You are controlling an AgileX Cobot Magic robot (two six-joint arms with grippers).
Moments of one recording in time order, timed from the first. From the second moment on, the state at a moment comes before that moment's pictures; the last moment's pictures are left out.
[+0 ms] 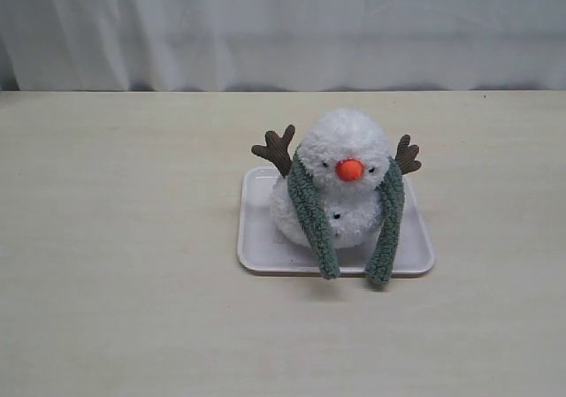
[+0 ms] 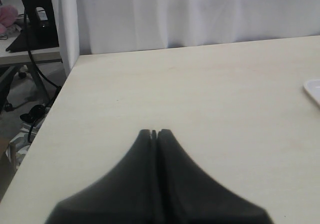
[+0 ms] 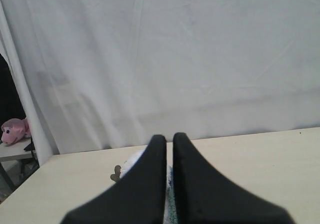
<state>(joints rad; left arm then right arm) -0.03 0.00 0.00 0.04 0.34 0.05 0.44 0.00 -0.67 -0.30 0.77 0.47</state>
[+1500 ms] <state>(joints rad) -0.03 0.00 0.00 0.04 0.34 0.05 -0.11 0.00 0.00 0.00 0.13 0.01</state>
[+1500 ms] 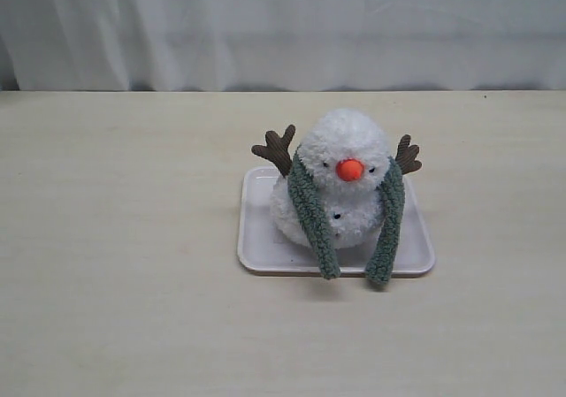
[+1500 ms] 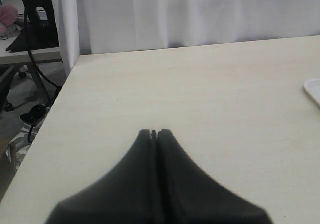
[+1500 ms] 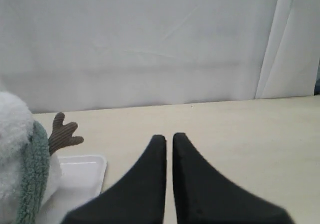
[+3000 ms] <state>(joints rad) -0.03 0.00 0.00 0.04 0.34 0.05 -0.01 0.00 0.00 -0.01 0.35 0.01</state>
